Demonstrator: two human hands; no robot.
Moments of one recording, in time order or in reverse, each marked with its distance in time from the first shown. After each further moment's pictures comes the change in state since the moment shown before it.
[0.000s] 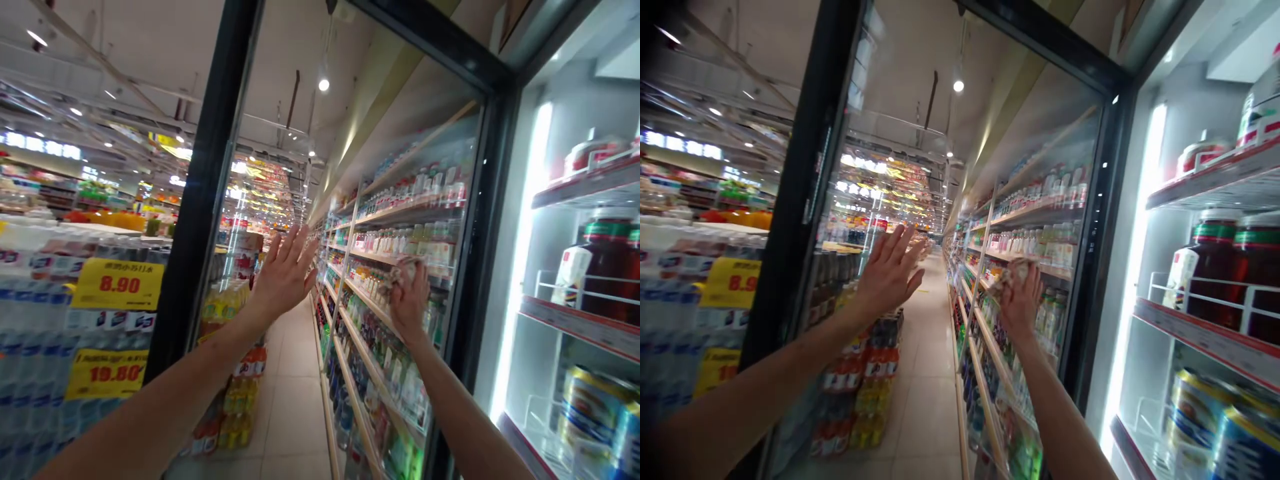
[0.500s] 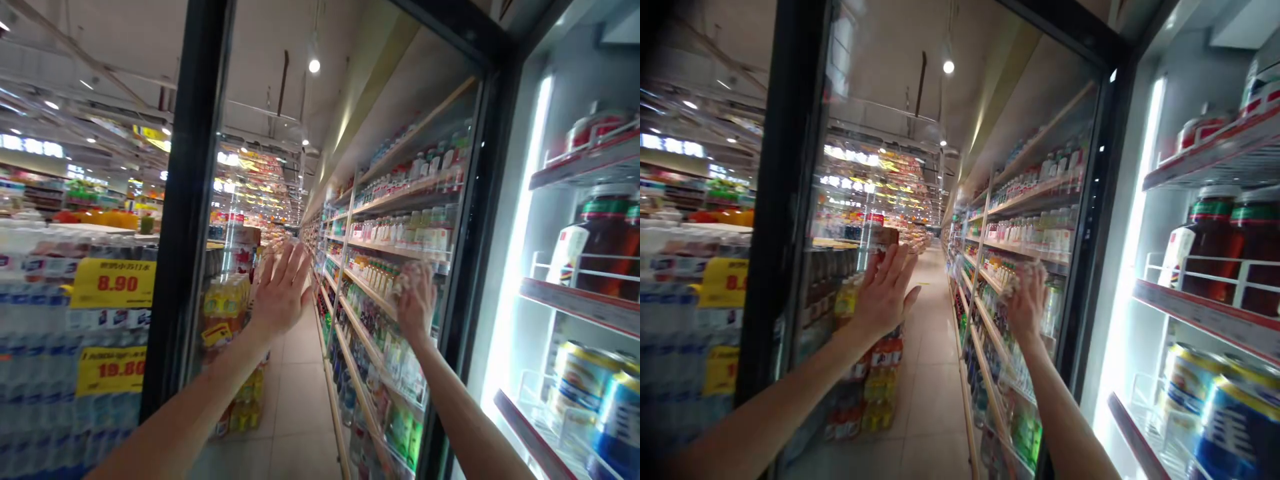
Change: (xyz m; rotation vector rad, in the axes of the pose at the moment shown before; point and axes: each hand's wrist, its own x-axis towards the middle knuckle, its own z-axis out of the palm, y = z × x) left_hand -0.040 0.025 0.003 -0.005 -0.030 -0.050; right_hand -0.037 0.022 -0.010 0.000 -0.011 0.112
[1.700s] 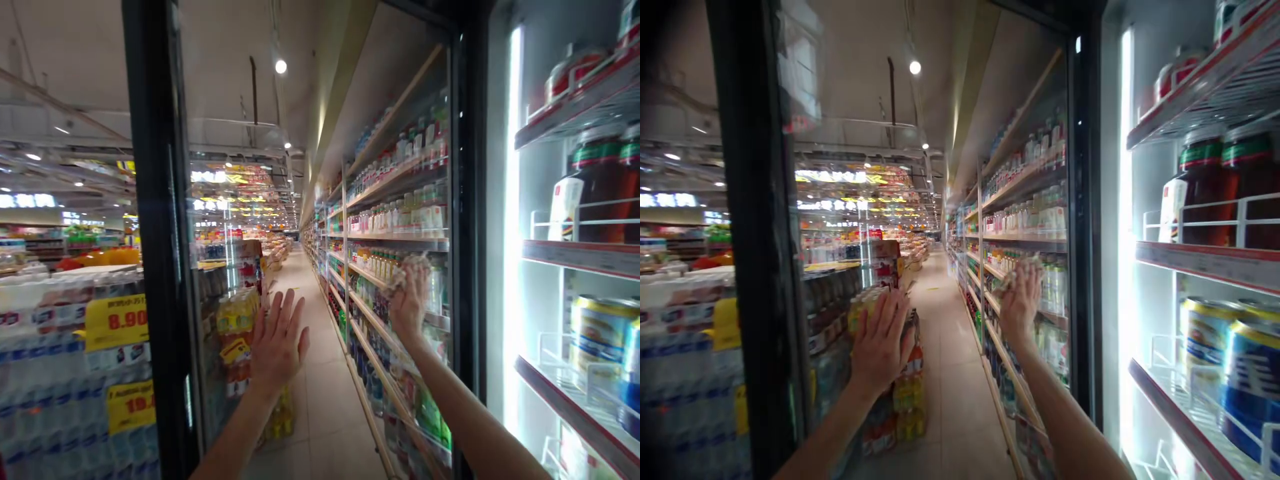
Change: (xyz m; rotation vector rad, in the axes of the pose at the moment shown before) left_hand -0.069 0.013 0.002 -0.036 0.009 0.016; right_hand -0.035 -0.032 0.008 0.003 0.100 0.125
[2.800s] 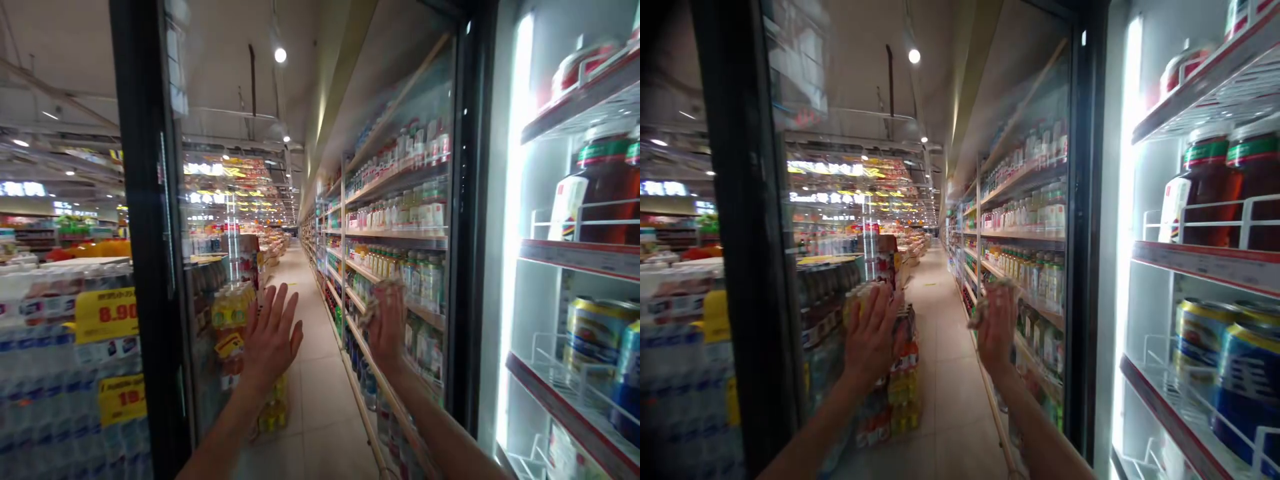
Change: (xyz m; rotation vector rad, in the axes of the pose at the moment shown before) left_hand -0.002 -0.004 0.010 -0.010 0.036 -0.003; right_hand -0.059 -0.011 -0.003 0.060 -0.123 -0.166
